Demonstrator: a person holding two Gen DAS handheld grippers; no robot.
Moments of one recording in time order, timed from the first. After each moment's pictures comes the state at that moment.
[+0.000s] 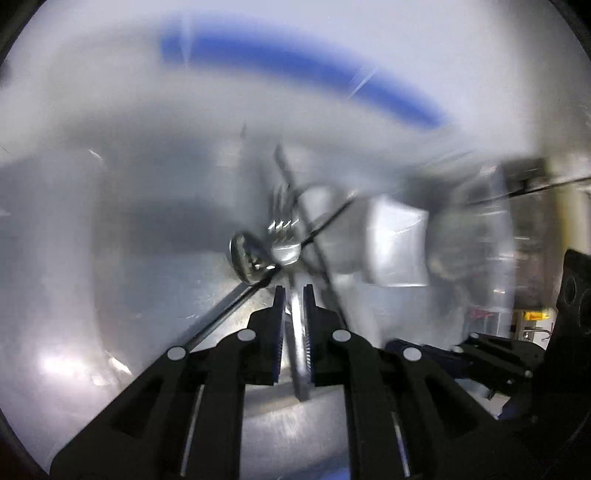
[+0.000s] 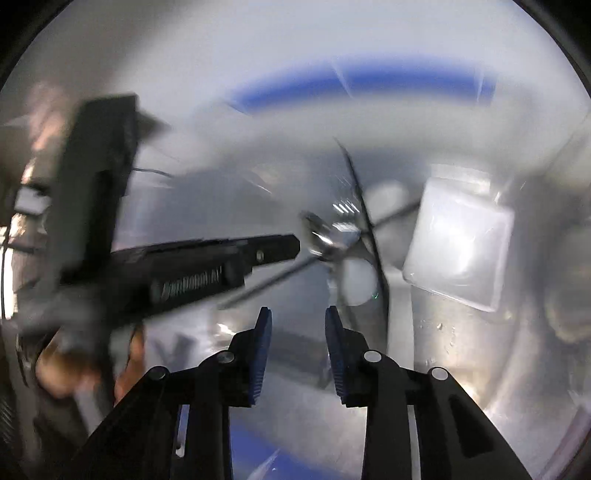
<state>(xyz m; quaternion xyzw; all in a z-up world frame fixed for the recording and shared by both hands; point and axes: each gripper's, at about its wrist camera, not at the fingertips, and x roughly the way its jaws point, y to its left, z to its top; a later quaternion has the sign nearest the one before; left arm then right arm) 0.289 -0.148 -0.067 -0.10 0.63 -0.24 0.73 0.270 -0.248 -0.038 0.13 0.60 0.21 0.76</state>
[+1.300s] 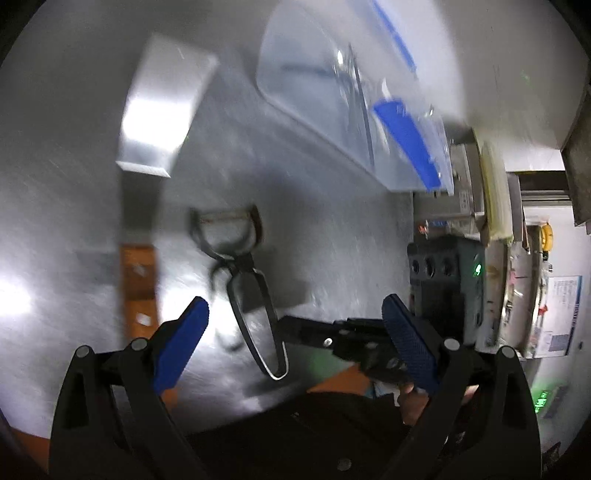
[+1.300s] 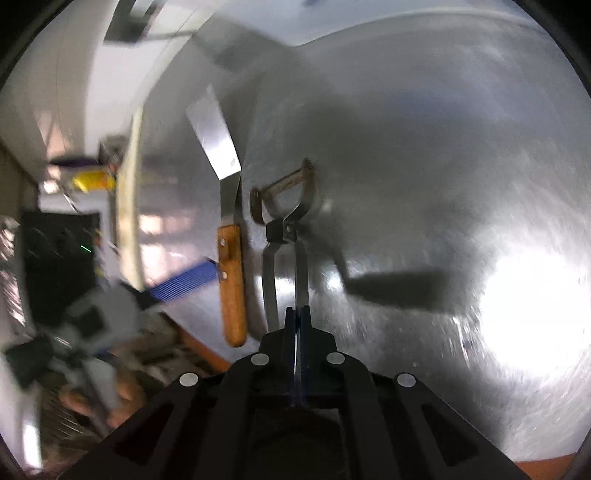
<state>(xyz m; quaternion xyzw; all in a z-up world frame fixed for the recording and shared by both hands) 0.020 0.052 -0.138 -0.28 0.64 -0.29 0.65 0.023 -0.126 -0.166 0.28 0.70 0.23 0.62</state>
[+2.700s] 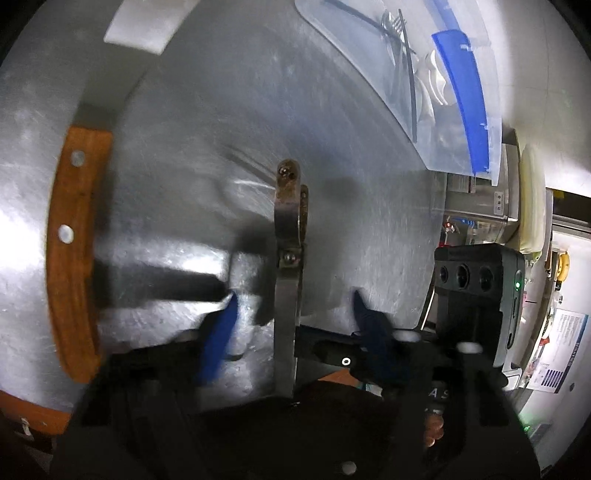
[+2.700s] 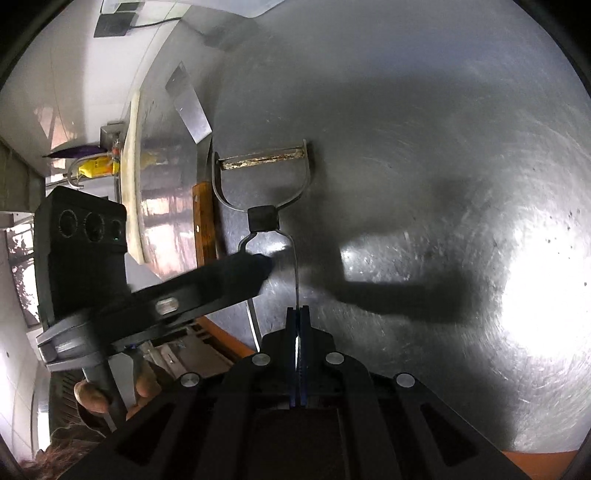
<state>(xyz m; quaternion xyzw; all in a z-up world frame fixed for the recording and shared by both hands) -0.009 0.017 -0.176 -0.30 0.69 -0.22 0.62 -0.015 -0.211 -0.181 0.27 0.73 0.25 0.58</state>
